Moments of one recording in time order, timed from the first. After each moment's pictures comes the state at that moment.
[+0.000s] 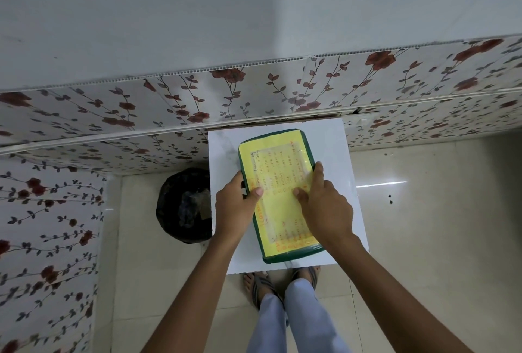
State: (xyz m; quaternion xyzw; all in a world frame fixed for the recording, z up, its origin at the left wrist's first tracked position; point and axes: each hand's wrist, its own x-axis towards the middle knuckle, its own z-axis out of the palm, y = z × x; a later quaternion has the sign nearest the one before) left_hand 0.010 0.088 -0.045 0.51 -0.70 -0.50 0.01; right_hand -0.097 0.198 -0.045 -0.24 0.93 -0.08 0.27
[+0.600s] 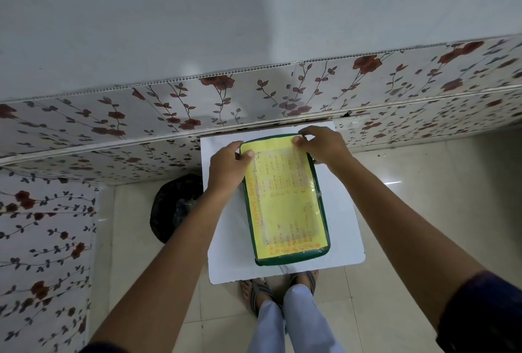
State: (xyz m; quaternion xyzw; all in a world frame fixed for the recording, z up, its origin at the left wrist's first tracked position) left_hand -0.041 0.033 -0.046 0.49 -0.72 -0.49 0.00; right_hand -0.196 0.139 -0.031 -0.18 0.88 -0.23 0.38
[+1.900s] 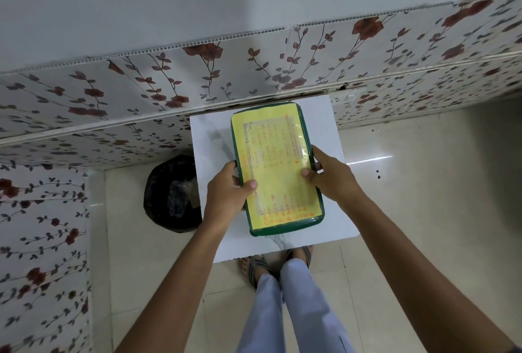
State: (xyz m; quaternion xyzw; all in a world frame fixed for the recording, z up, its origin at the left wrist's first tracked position) left_hand 0.009 0.085 -0.055 0.51 -0.64 -0.58 -0.05; right_hand -0.139 0.210 -0.040 -0.19 0.85 -0.23 0.44
